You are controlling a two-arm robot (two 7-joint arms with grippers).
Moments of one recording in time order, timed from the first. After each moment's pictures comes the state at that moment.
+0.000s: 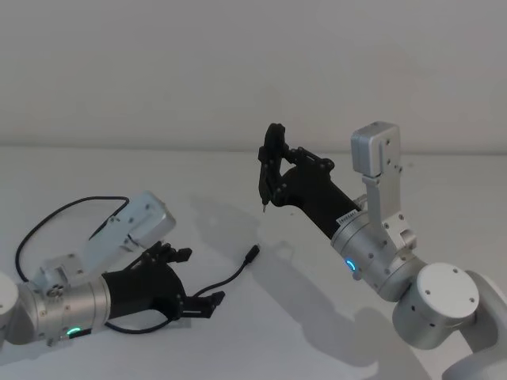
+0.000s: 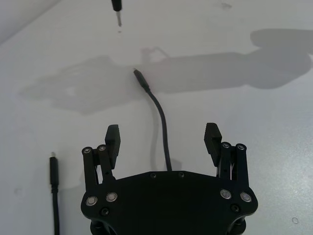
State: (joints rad) left arm -0.40 0.56 0.60 -1.65 -0.35 0.36 -0.56; right arm 0.28 0.19 -0.32 -1.49 0.23 -0.05 0.29
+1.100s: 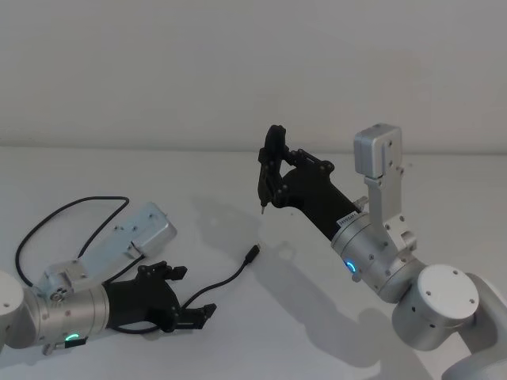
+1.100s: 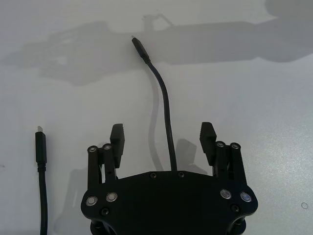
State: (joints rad) left arm -0.42 0.57 0.63 -1.62 -0.35 0.44 -0.56; right arm 0.28 0.19 -0.32 -1.48 0.25 -0.06 0.30
